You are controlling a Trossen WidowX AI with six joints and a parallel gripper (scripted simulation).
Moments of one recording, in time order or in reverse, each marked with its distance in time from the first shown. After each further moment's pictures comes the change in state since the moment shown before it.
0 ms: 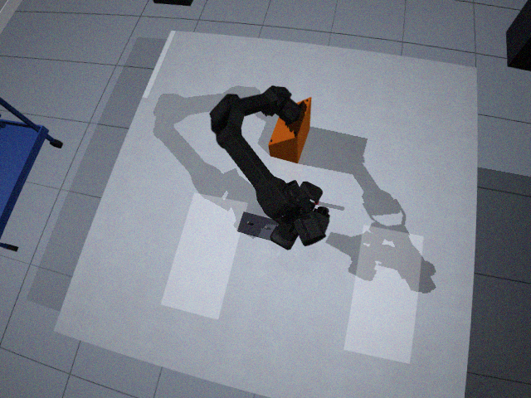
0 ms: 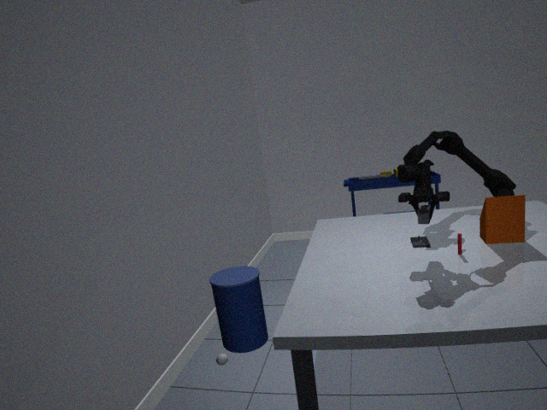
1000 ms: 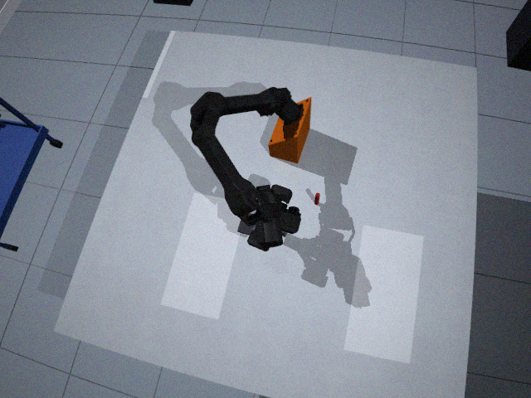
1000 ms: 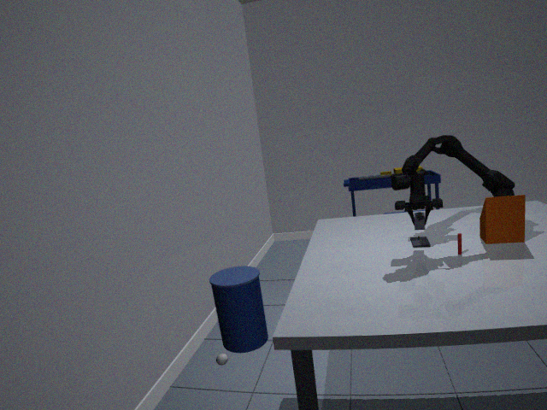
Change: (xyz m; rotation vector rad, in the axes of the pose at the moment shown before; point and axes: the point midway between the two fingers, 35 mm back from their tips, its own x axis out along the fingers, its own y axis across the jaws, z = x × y) arm 0.043 -0.031 -0.067 -0.125 -0.020 0.009
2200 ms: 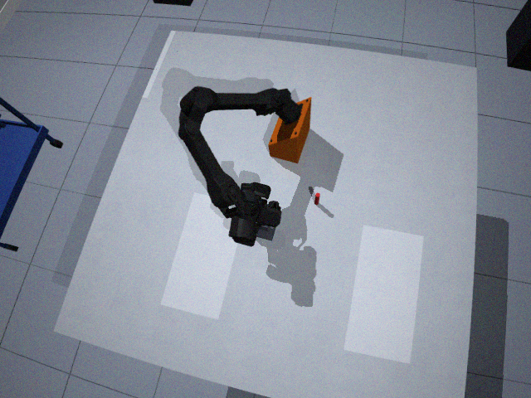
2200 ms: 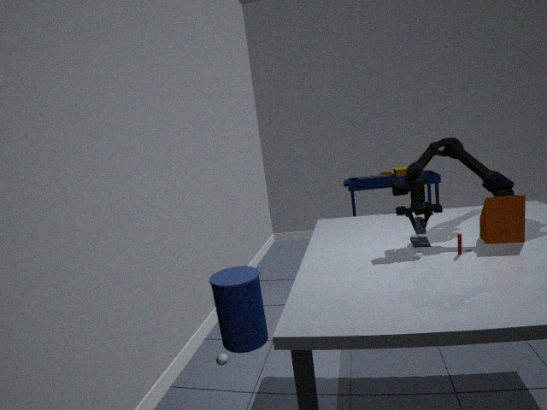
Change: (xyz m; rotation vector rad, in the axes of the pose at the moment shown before) arm 0.034 -0.002 -0.062 -0.124 0.024 -0.001
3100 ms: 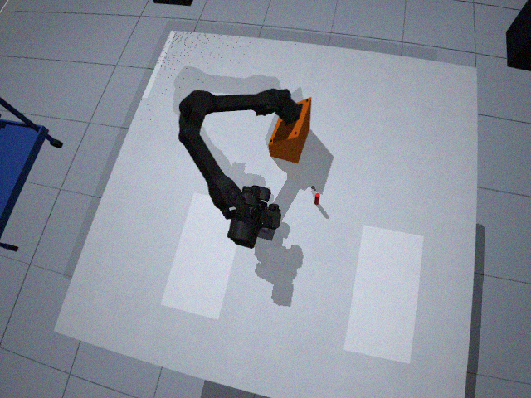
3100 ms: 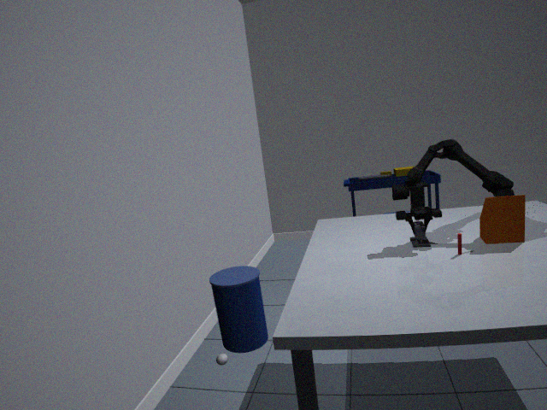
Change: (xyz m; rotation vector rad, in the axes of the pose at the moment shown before) arm 0.021 -0.002 -0.002 0.002 0.000 -0.005
